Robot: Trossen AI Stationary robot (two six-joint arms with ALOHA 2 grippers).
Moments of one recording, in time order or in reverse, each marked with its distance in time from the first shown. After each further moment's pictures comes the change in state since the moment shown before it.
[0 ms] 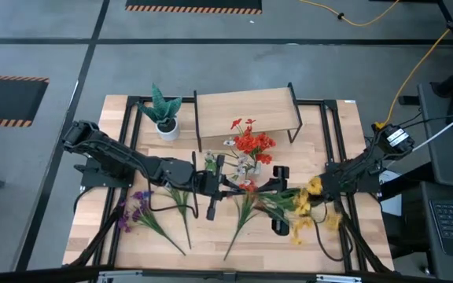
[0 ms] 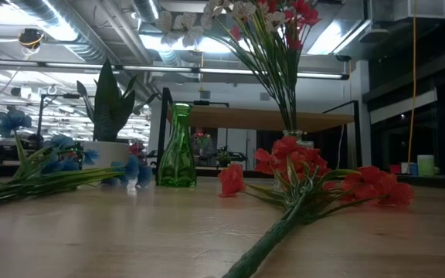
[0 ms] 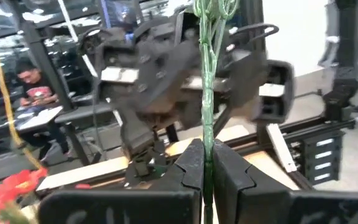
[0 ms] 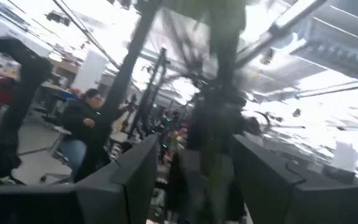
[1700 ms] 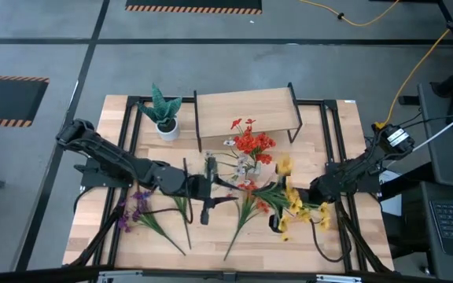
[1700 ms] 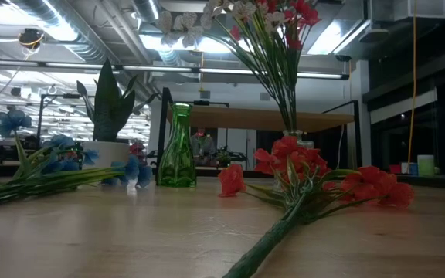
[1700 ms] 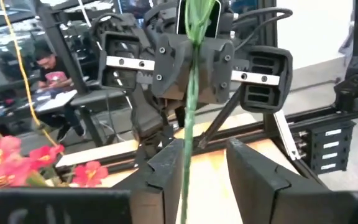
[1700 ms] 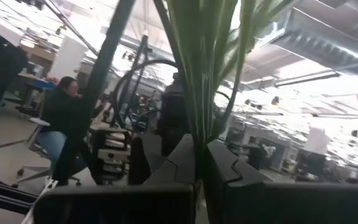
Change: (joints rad) left arm -0.083 -0.061 0.000 -0.118 -0.150 -0.030; right arm 0.020 -0.006 0.023 -0.027 0.143 -0.025
